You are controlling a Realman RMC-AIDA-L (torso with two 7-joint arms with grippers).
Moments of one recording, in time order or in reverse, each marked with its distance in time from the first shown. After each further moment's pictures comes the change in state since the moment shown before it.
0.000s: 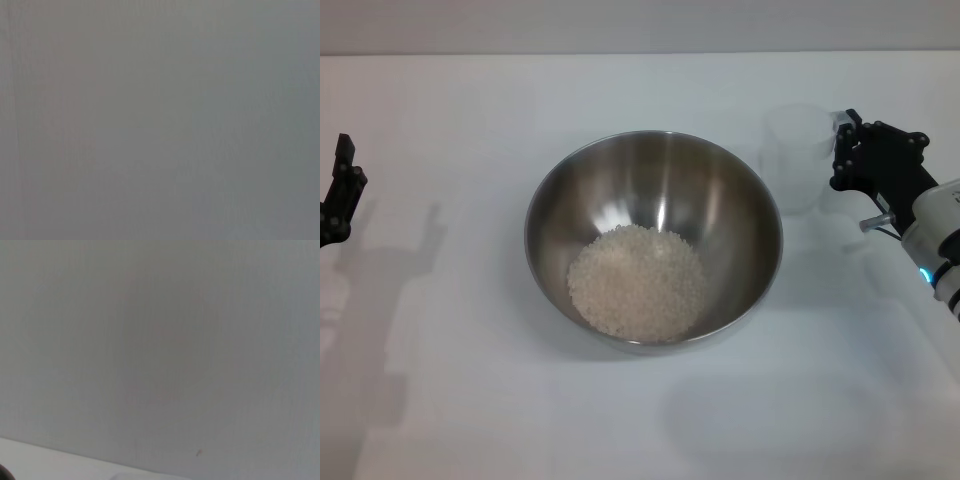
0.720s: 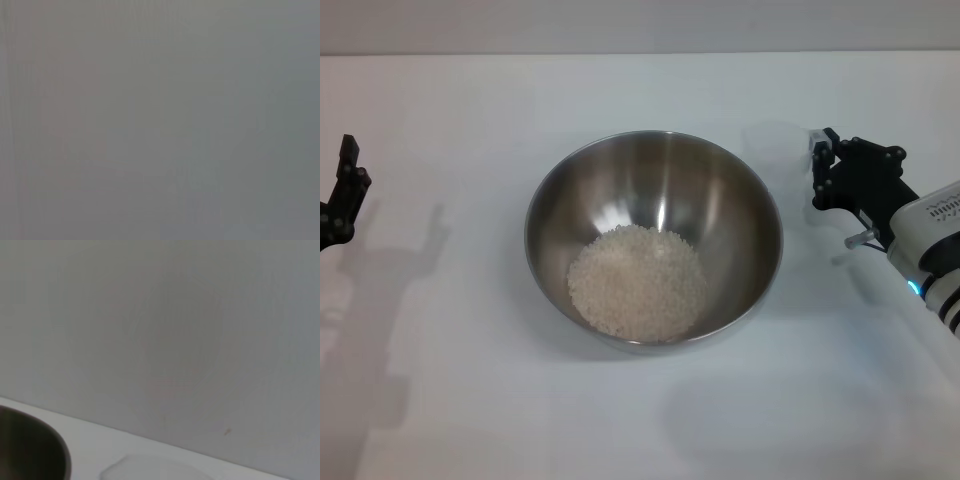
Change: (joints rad) left arm 0.000 0.000 0.008 0.000 0.002 0.004 0.000; right arm 0.007 0.001 -0.073 -0.009 -0.004 0.031 -0.003
